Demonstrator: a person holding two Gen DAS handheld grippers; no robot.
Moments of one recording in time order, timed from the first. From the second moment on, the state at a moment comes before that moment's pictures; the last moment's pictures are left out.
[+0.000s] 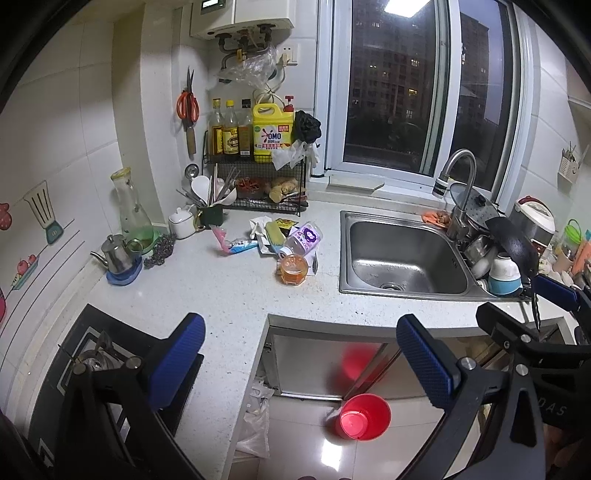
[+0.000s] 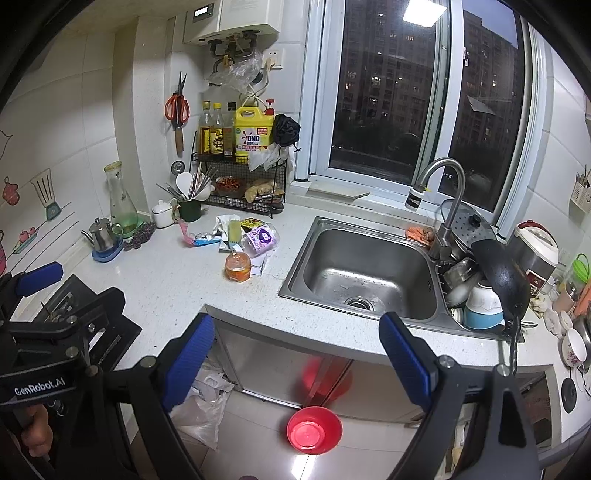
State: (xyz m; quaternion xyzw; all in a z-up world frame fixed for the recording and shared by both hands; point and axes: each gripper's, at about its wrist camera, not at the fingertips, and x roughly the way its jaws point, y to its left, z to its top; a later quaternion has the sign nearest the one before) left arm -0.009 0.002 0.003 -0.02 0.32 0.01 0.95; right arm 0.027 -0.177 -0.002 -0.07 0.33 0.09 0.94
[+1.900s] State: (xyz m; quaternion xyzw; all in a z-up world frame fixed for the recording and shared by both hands) left arm 0.099 0.008 -0.029 -0.03 0.38 0.03 0.92; right arm 0.119 -0.156 -0.024 -0.07 0.36 0.13 0.92
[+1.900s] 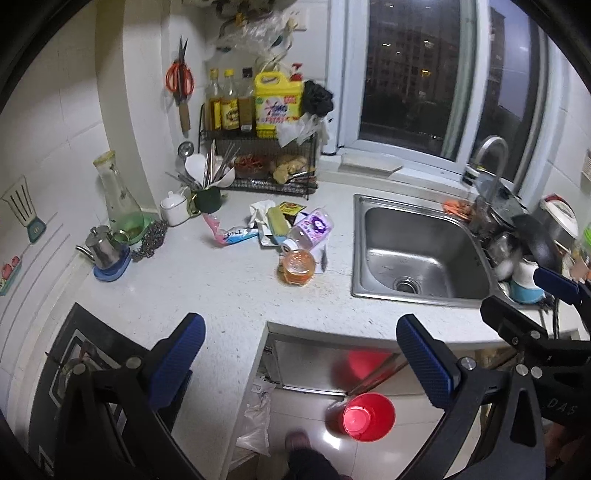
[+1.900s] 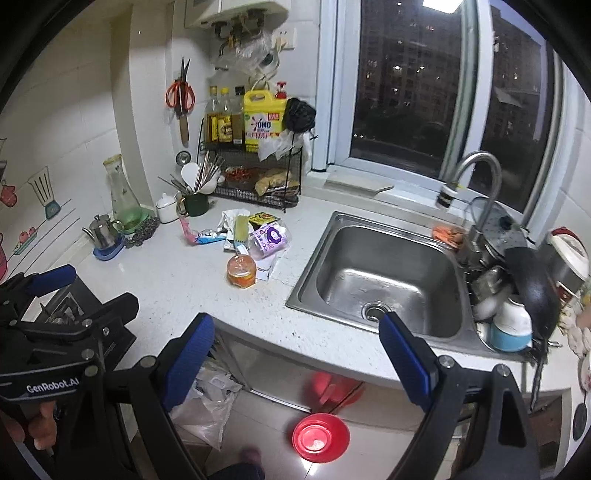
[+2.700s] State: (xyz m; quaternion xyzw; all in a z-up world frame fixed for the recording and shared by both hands) left arm 0.333 0.161 -0.212 -0.07 0.55 0.07 0.83; right arm 0.347 -0.022 -0.191 -0.11 0.55 0.19 0.80
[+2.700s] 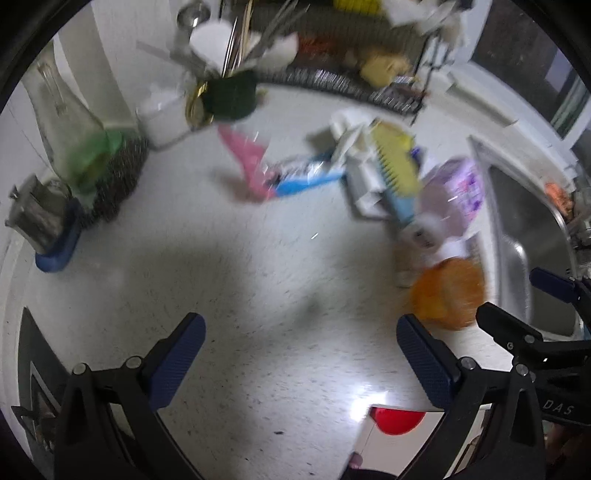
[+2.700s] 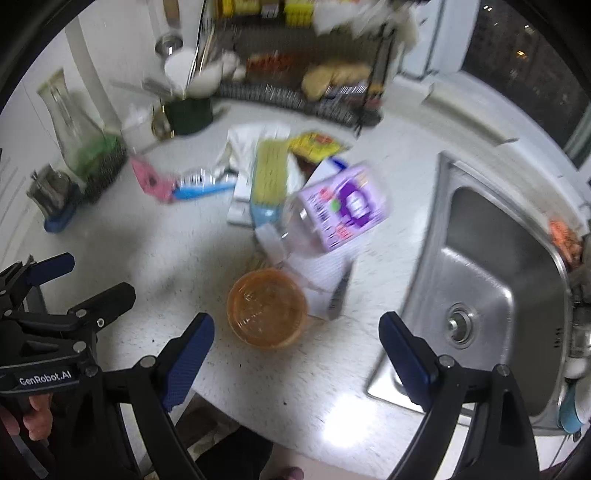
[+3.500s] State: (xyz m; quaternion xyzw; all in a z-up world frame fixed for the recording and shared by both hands) left arm 0.370 0.150 -0.213 -0.05 0.57 0.01 0.82; right arm 0.356 -0.054 -0.174 -0.10 0.56 0.18 0.80
